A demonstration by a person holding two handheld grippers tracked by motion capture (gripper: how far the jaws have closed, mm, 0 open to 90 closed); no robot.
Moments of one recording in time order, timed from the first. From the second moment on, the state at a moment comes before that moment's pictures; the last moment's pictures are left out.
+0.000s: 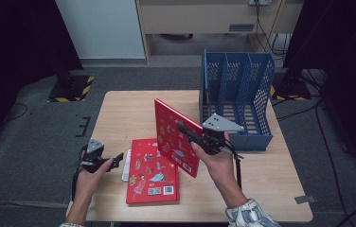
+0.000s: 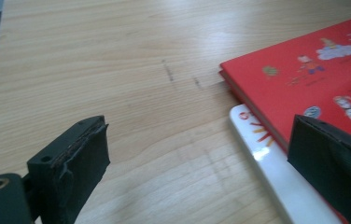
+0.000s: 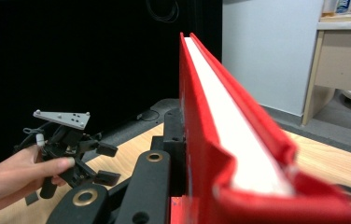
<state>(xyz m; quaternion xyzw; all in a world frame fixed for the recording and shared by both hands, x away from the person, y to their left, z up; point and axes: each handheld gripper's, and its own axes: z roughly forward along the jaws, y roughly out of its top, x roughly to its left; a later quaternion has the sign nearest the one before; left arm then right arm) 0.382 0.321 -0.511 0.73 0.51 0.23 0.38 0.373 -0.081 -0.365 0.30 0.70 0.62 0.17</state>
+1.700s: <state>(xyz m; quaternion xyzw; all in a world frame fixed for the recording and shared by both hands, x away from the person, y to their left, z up) 0.388 0.331 -0.537 0.75 0.54 0.23 0.30 0.351 -0.161 -0.382 0.34 0.69 0.60 0.20</state>
